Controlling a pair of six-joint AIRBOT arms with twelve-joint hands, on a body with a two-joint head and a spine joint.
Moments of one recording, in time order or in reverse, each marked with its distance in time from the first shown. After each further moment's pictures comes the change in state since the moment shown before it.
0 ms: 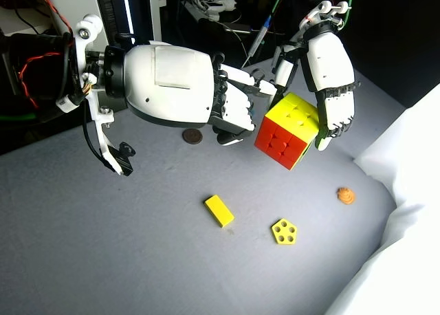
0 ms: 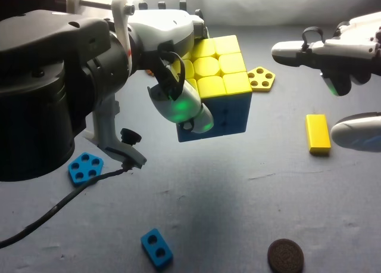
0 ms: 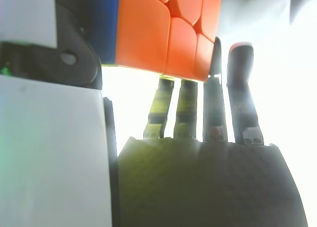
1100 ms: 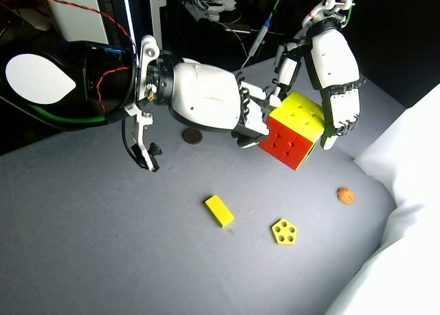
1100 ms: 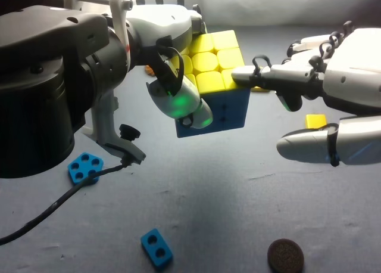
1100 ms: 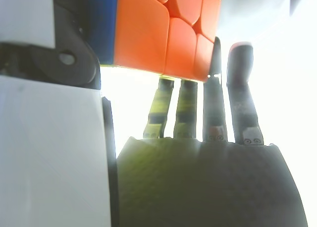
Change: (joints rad) left arm -0.009 0.000 0.001 0.007 -0.011 0.001; right arm 0.059 -0.153 0.000 0.121 -0.214 -0.167
